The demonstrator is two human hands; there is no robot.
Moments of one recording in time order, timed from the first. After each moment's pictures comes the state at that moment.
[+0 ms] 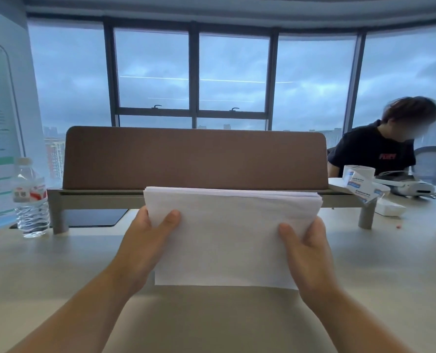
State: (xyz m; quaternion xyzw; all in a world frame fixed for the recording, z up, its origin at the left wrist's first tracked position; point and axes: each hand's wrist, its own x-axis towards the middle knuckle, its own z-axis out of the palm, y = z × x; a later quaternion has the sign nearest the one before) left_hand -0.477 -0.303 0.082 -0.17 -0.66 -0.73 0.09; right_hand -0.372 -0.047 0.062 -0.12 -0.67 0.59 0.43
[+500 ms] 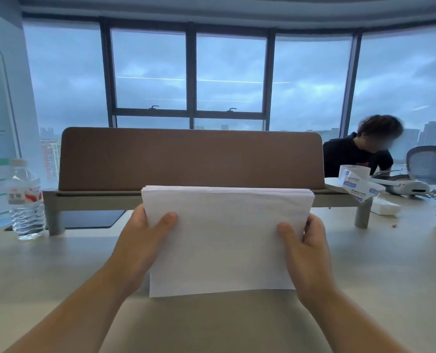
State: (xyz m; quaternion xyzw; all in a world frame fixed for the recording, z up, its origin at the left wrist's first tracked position) left_hand -0.475 -0.305 0.082 -0.18 -0.66 -0.72 0.09; right_hand -0.373 -0.046 0.062 -0.14 -0.67 0.58 0.44
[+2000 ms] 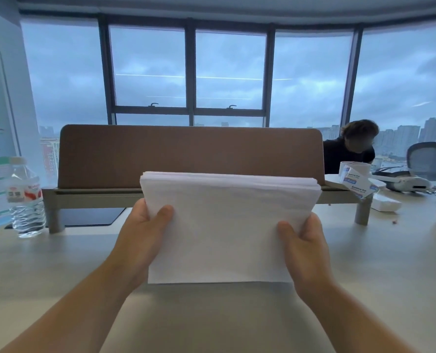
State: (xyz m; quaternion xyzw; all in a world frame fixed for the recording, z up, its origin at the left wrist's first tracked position) left_hand -0.474 -0.296 0.088 -0.14 -0.66 -0.73 0.09; right_hand -0.375 -0.046 0.061 -0.14 -0.68 0.58 0.43
